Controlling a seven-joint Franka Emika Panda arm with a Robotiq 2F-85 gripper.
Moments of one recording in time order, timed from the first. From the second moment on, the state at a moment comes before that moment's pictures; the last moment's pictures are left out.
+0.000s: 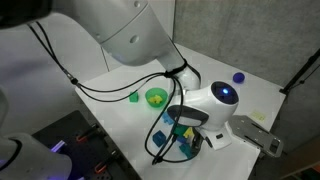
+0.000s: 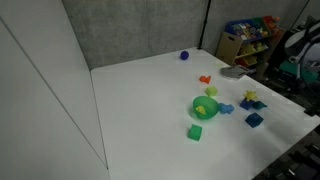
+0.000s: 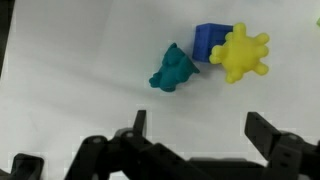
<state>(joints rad) -0.35 0.52 -0.25 -2.10 0.45 2.57 0.30</state>
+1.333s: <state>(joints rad) -0.39 0.78 -0.13 -2.00 0.56 2.70 0.37</state>
